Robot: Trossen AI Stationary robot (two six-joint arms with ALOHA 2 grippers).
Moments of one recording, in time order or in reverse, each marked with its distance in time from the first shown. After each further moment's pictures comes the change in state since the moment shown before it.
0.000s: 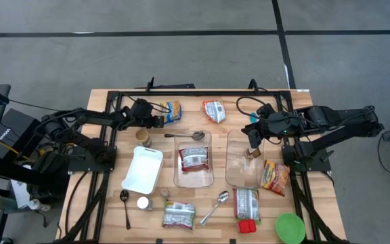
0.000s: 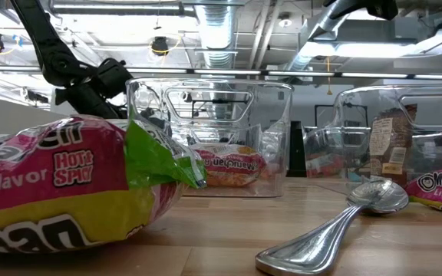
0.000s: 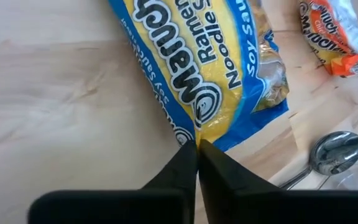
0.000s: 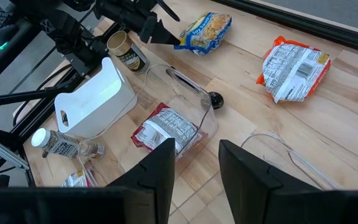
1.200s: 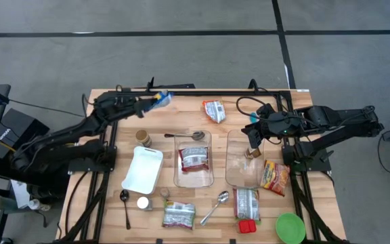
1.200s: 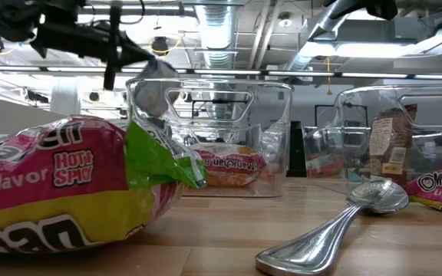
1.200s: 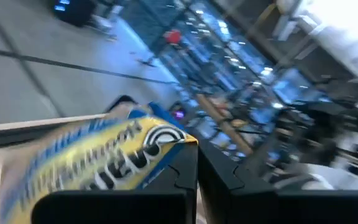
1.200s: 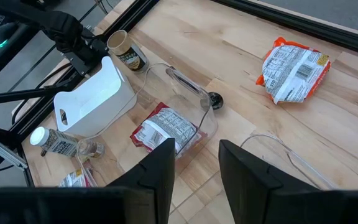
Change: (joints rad) left arm 0.001 -0.649 0.000 0.144 0.154 -0.036; right arm 0.000 0.000 0.000 0.000 0.000 -0.011
